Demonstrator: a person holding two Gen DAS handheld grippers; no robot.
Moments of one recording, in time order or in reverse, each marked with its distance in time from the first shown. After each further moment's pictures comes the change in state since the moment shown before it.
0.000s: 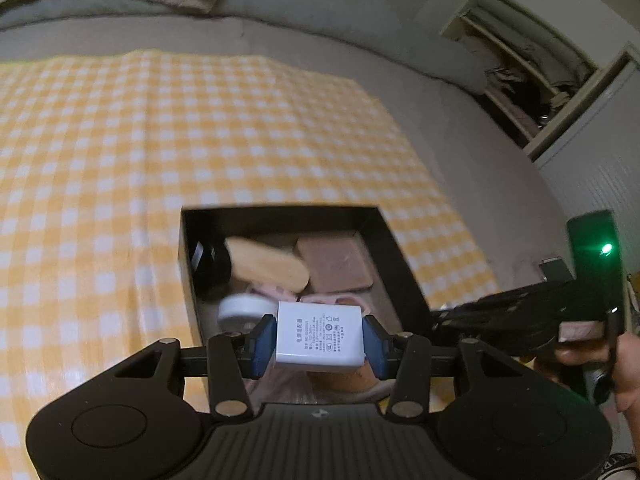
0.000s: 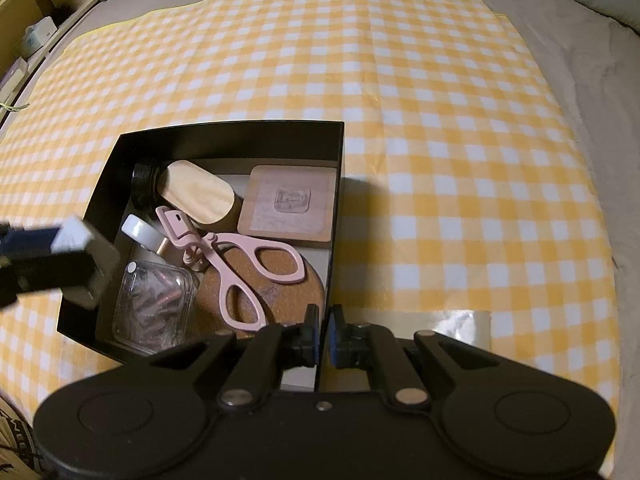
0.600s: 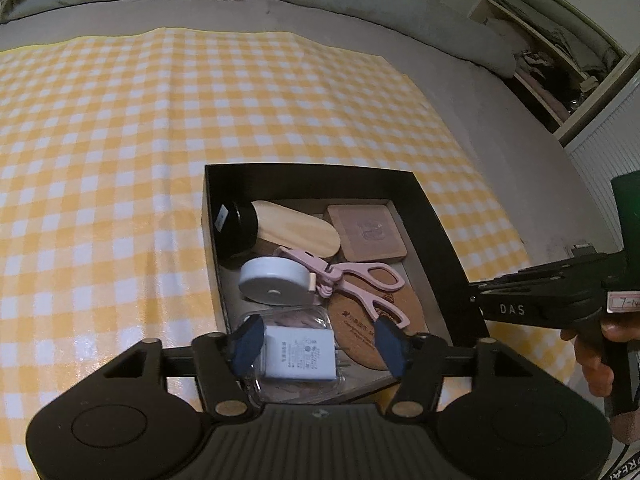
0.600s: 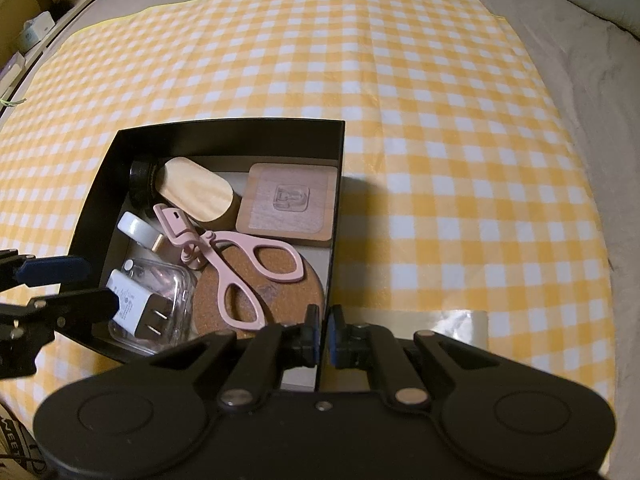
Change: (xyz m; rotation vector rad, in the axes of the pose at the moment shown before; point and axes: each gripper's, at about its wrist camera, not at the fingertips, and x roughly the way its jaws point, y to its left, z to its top) left arm 0.016 0.005 -0.016 -0.012 0.050 0.093; right arm 0.002 0.002 0.000 -0.011 0.004 -0.015
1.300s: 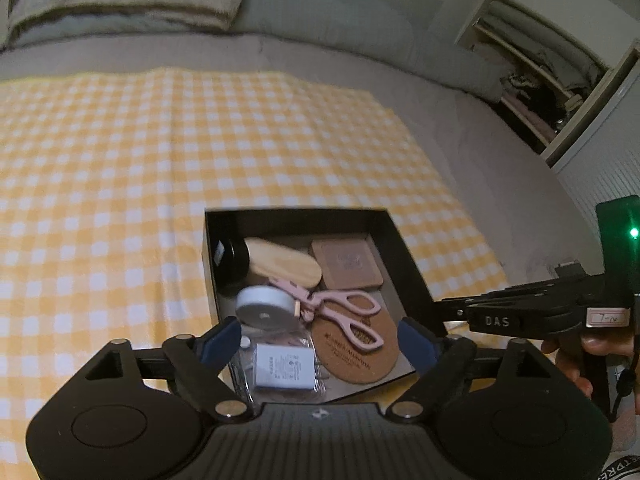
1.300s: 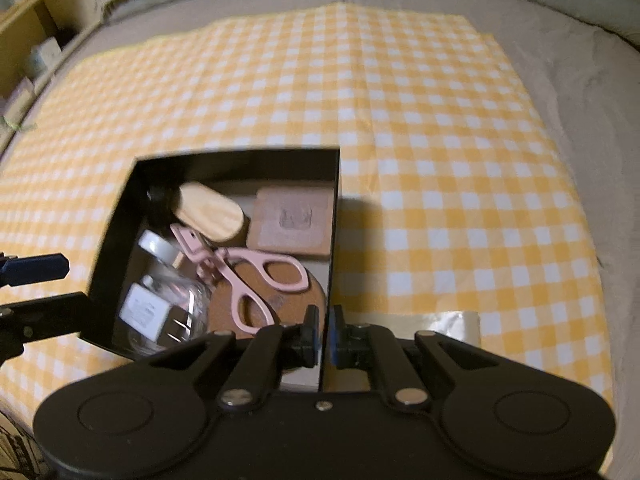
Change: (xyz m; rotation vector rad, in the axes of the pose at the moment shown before) left arm -0.042 -0.010 0.002 0.026 -0.094 -0.011; right arm -0.028 -0.001 -0.003 0.041 -0.060 0.016
